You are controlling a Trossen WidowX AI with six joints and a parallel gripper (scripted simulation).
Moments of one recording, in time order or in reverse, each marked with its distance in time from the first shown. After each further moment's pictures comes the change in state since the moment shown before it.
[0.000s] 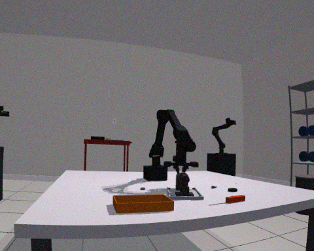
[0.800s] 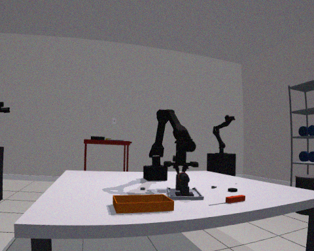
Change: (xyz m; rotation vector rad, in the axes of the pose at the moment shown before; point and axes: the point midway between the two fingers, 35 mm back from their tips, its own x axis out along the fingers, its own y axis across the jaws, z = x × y) arm 0.000 0.000 0.003 0.000 0.000 0.000
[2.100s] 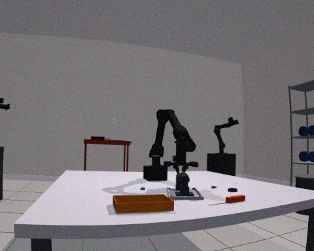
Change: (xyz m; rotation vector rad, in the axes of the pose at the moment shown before) arm 0.000 0.000 0.005 0.000 0.000 0.000
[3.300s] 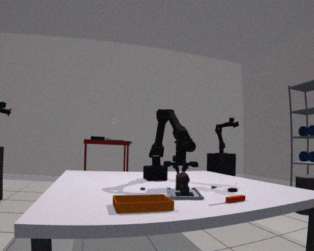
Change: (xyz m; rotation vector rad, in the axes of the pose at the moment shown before) arm 0.000 0.000 0.004 0.000 0.000 0.000
